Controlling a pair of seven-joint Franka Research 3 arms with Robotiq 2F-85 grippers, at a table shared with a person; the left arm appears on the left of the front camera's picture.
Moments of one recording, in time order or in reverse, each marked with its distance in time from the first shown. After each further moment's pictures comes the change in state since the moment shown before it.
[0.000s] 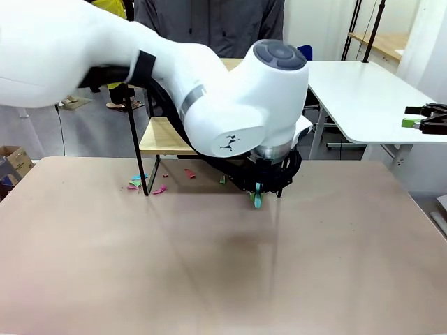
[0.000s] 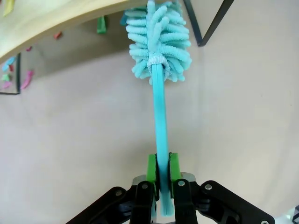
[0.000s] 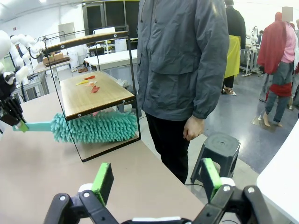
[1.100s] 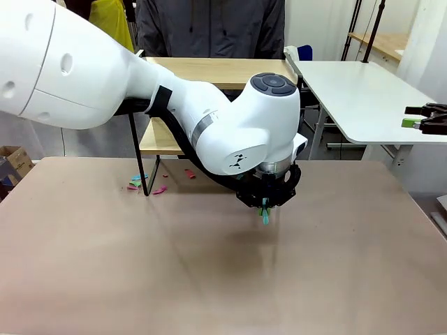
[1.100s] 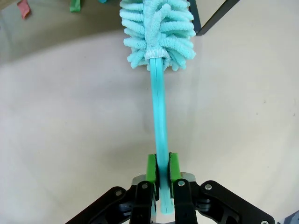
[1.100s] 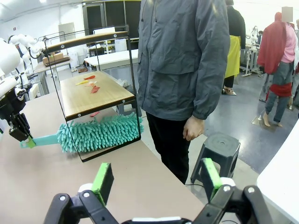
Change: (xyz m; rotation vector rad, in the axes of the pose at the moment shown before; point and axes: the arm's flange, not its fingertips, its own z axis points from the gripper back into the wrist) left arm 0.003 -0.008 -0.049 -0.053 0.088 0.083; right arm 0.000 0.000 0.000 0.000 0.000 0.000
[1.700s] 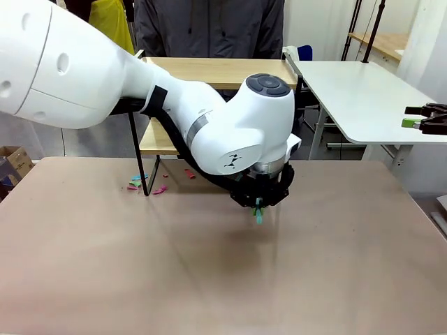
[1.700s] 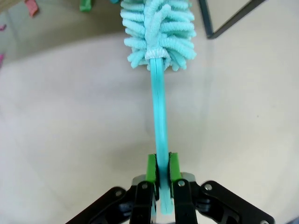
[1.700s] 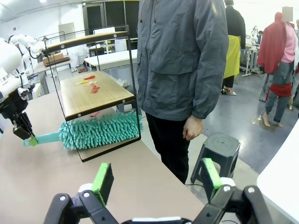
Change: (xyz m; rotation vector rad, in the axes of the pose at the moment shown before) left arm 0.003 0.017 -0.008 0.028 0.005 0.019; right arm 0.000 0.000 0.000 0.000 0.000 0.000
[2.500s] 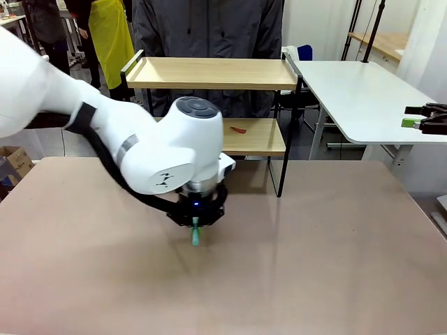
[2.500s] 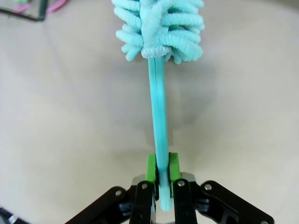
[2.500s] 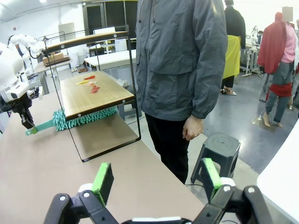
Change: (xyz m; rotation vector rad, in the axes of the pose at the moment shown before) left arm -0.026 0.146 -0.025 0.139 0.091 0.069; right arm 0.000 0.000 0.000 0.000 0.000 0.000
